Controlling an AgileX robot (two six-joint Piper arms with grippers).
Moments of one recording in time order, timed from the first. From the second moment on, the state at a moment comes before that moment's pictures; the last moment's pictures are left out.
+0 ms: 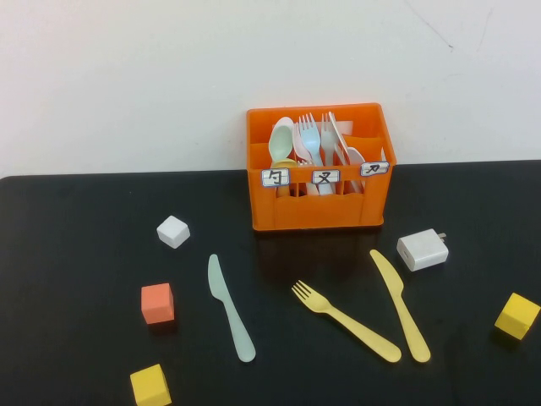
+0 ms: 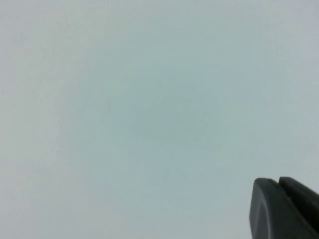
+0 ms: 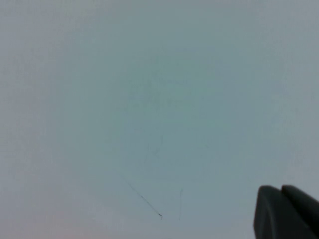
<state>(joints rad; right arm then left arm) 0.07 -0.01 0.03 -0.06 -0.37 0.03 -0.08 -0.02 0.02 0.00 -0.51 -0.32</state>
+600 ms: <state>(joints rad) 0.07 0.12 -0.35 -0.06 0.27 0.01 -0.08 0.16 -0.37 0.00 0.21 -0.39</state>
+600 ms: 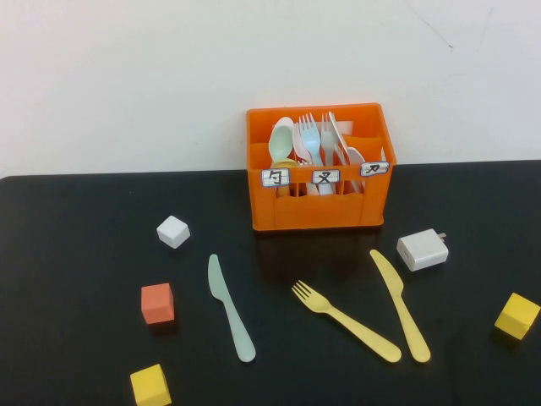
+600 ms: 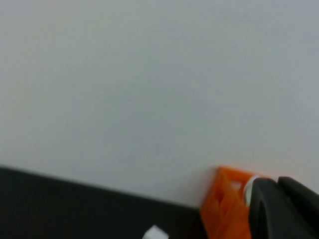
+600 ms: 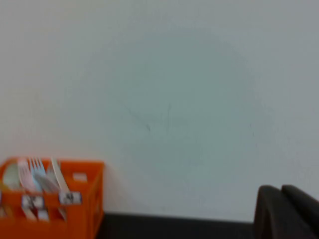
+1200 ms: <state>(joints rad) 0.07 0.60 -0.50 0.17 0.70 -0.47 -0.08 0.82 -0.48 -0.35 0.59 -0.25</state>
